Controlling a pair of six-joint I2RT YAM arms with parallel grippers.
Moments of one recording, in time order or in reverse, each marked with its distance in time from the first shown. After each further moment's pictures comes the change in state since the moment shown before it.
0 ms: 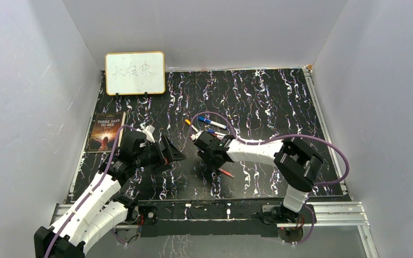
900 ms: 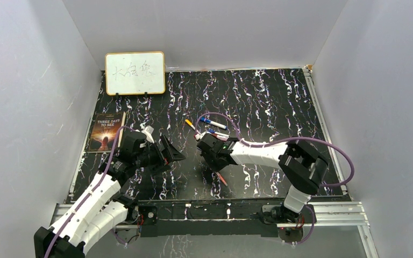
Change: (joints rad) left arm 0.000 -0.005 0.000 -0.026 -0.026 -0.015; right arm 0.006 -0.044 -0.059 0.039 -0.009 0.143
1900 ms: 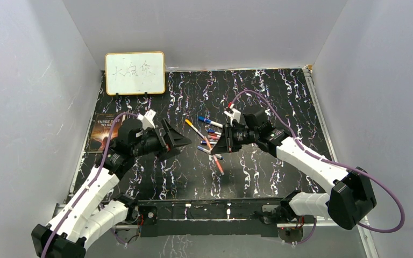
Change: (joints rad) left arm 0.000 0.038 0.135 0.145 0.138 -0.090; right arm -0.389 -0.470 -0.129 0.176 -0.769 0.213
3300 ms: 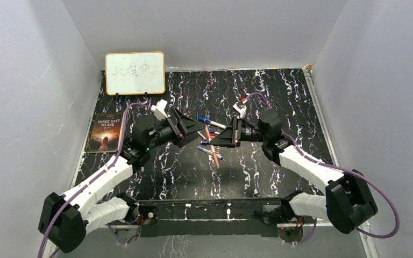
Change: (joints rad) left arm -0.116 0.212 -0.047 0.573 -0.092 -0.175; right arm -0.110 -0.034 -0.232 0.722 -0.266 0.599
